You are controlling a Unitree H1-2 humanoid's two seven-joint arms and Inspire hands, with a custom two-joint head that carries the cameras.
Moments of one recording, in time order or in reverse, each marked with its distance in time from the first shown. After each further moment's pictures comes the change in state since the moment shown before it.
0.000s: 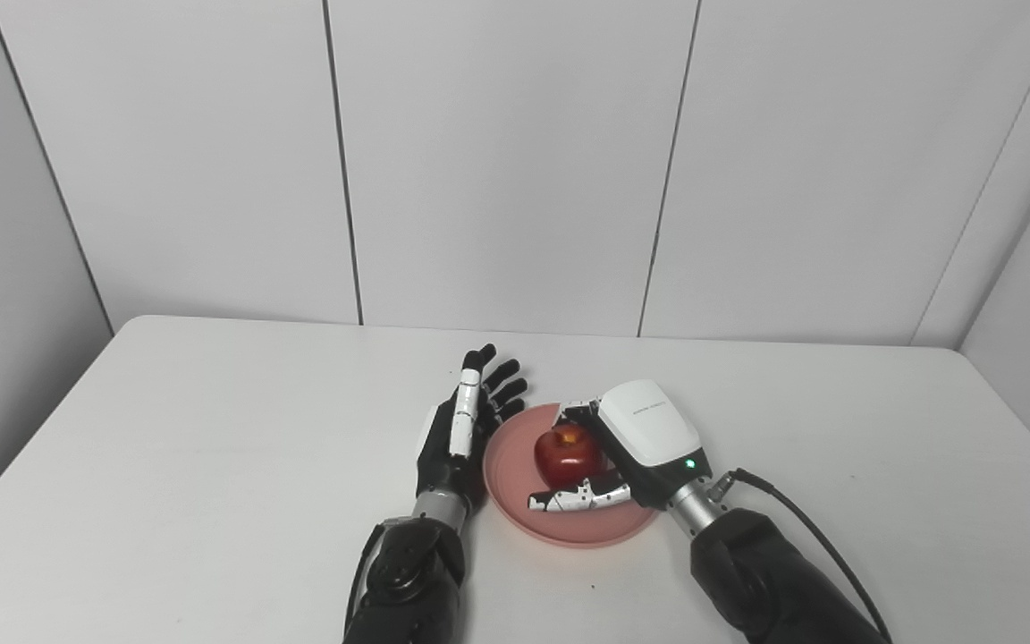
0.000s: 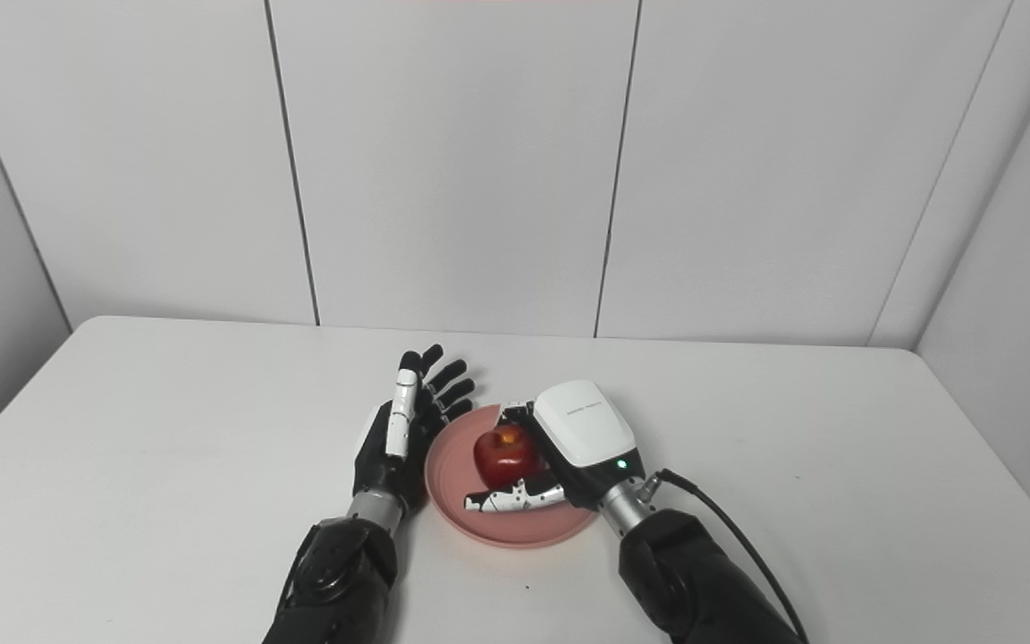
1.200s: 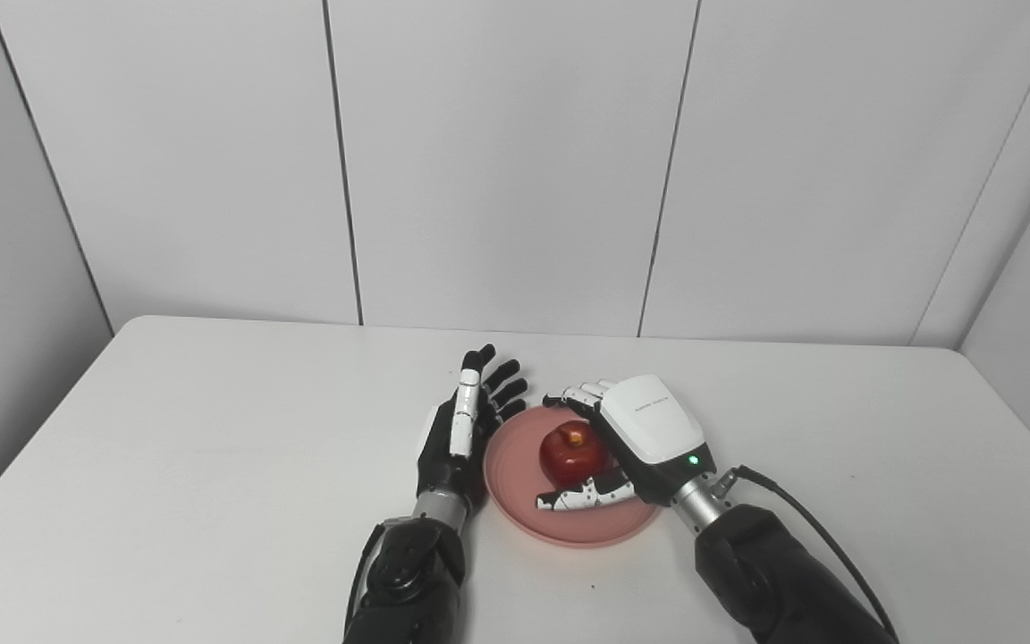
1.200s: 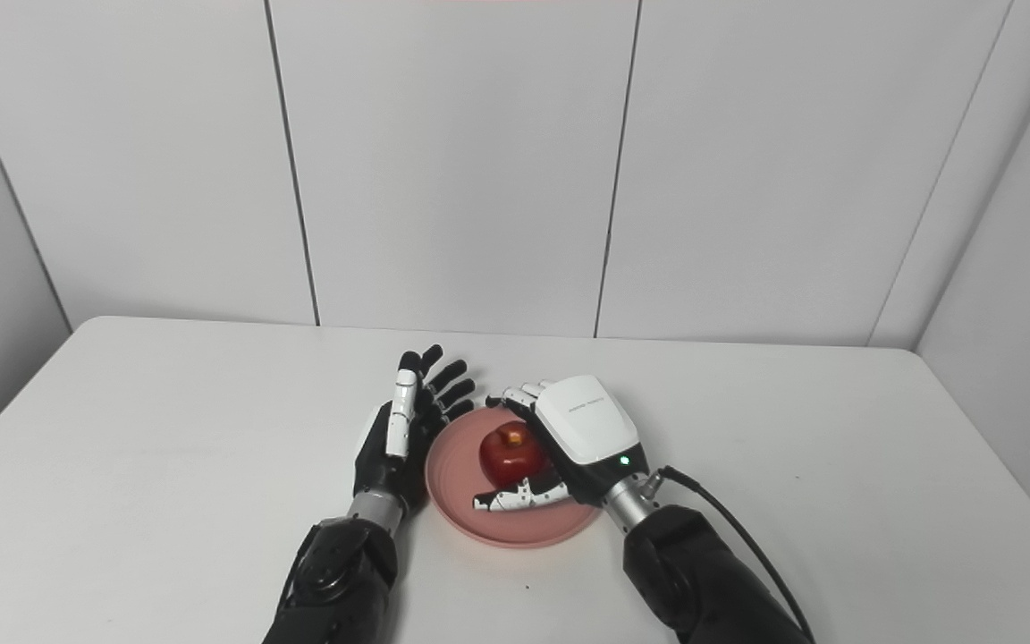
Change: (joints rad) left arm 0.000 0.001 -0.005 0.000 0.002 0.000 -0.001; right arm -0.003 -0.010 -0.003 -0.014 -0.065 0.001 -0.019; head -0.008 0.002
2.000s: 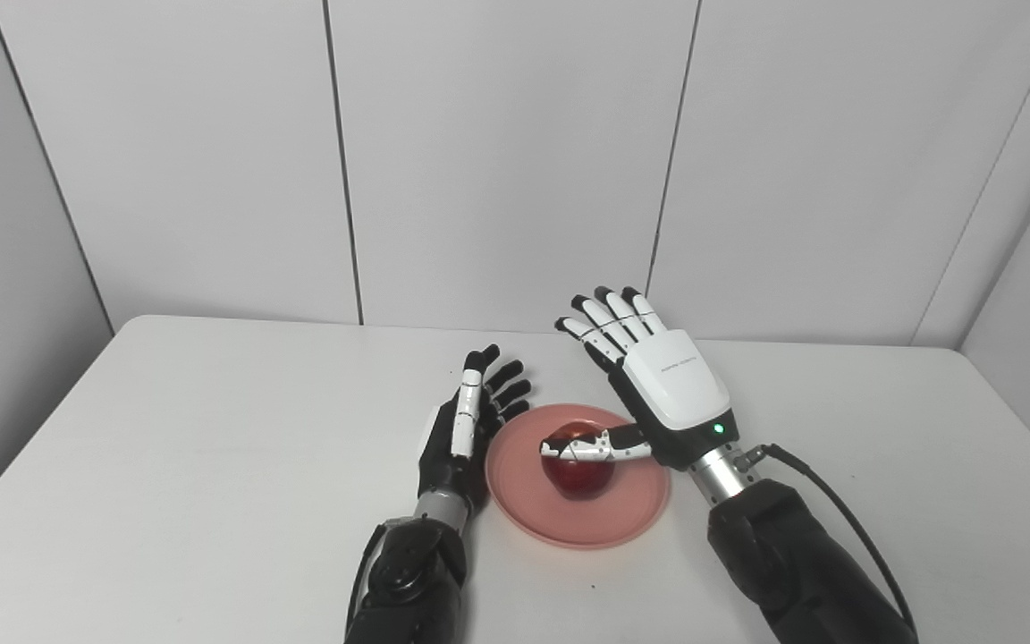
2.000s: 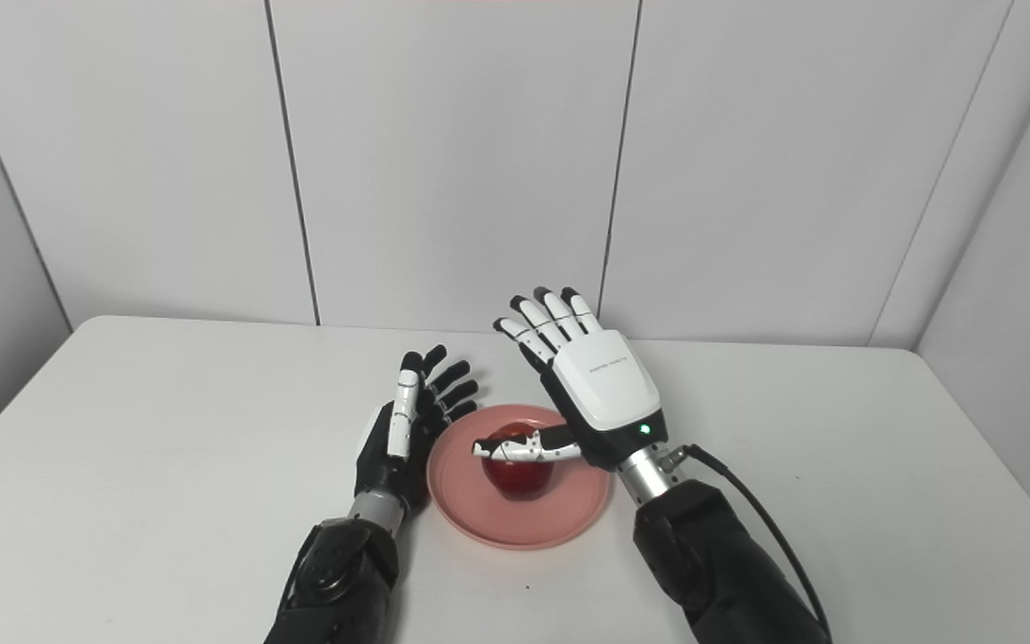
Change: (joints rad) left arm 0.004 -0.002 0.002 -0.005 -0.002 0.000 0.000; right arm 0.001 0.003 -0.100 -0.135 0.011 0.004 -0.045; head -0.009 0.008
